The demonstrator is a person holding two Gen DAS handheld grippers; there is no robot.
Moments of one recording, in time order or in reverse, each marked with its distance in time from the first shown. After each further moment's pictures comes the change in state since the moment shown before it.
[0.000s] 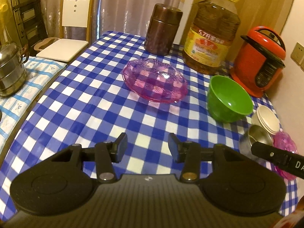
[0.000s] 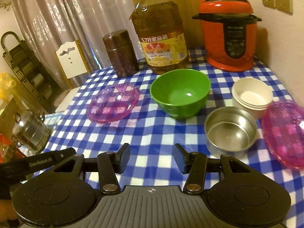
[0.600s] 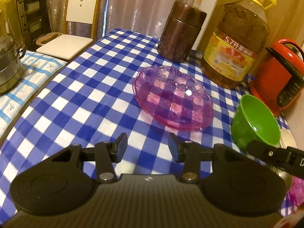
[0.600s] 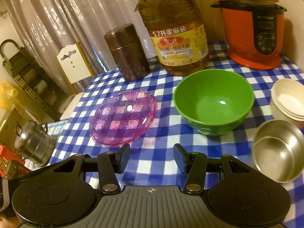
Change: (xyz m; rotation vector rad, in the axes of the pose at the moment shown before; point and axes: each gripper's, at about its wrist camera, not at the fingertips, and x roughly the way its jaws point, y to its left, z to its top) left arm 0.088 0.032 0.040 -0.064 -0.016 0.008; right arm 0.098 0.021 0.037 0.057 0.007 0.056
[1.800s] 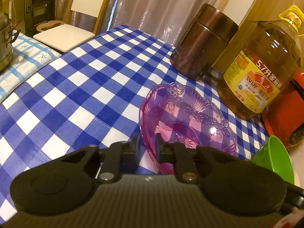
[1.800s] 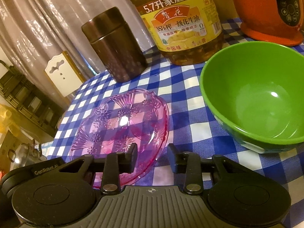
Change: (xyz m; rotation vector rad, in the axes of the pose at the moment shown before) left arm 0.094 0.031 0.040 -0.150 -0.030 -0.048; right arm 0.128 -0.001 0.011 0.138 -0.023 0.005
